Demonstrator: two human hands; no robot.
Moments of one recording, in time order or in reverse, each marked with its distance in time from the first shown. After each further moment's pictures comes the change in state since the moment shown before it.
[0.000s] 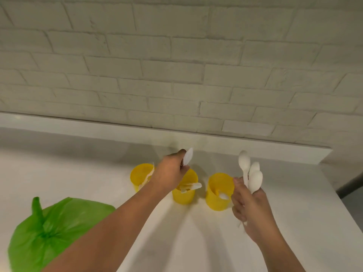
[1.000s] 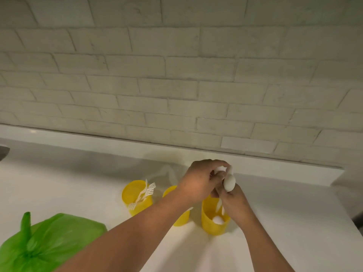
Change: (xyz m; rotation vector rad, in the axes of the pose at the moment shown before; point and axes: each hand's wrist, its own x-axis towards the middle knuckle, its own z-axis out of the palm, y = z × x) left_hand 0.038 0.092 0.035 -0.293 -0.007 0.201; right_hand 0.109 0.018 -0.007 -0.557 -0.115 -0.186
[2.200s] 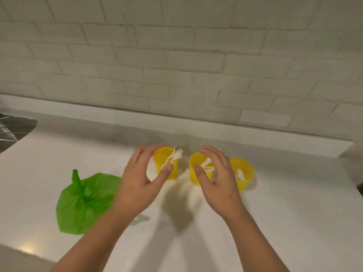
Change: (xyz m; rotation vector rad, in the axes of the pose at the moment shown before) left_hand -0.207 -0.021 -0.147 0.081 0.392 -0.159; right_hand -0.125 -0.087 0.097 -0.161 0.083 -0.459
